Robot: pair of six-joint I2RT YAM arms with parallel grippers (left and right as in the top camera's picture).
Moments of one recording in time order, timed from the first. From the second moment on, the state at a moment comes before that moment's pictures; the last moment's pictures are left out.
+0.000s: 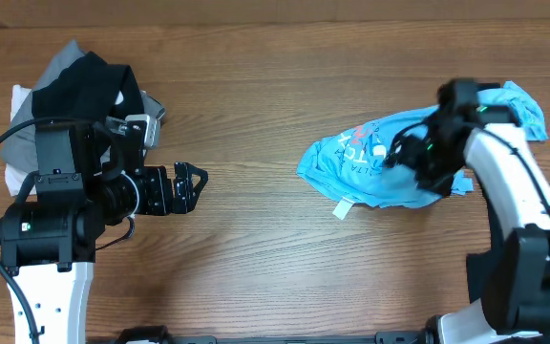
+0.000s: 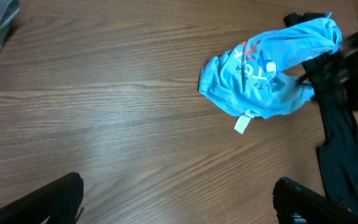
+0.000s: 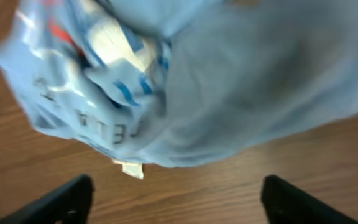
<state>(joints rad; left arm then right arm) 0.06 1.11 1.28 -1.16 0.50 -0.05 -0.01 1.71 1.23 -1.02 -0.27 0.40</state>
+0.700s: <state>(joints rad) 0.06 1.11 1.28 -1.15 0.50 -0.05 0.22 1.72 0.92 -0.23 -0.84 0.66</state>
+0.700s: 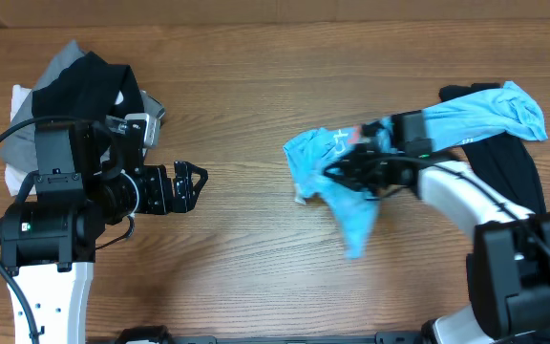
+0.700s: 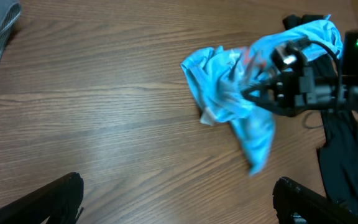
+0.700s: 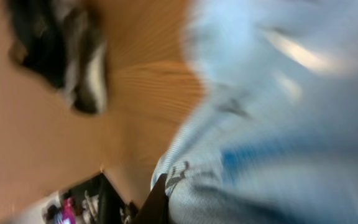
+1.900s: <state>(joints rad) -0.06 1.29 1.27 -1.15 0.50 -0.04 -0.22 1.74 0.93 -0.49 -0.31 0.59</state>
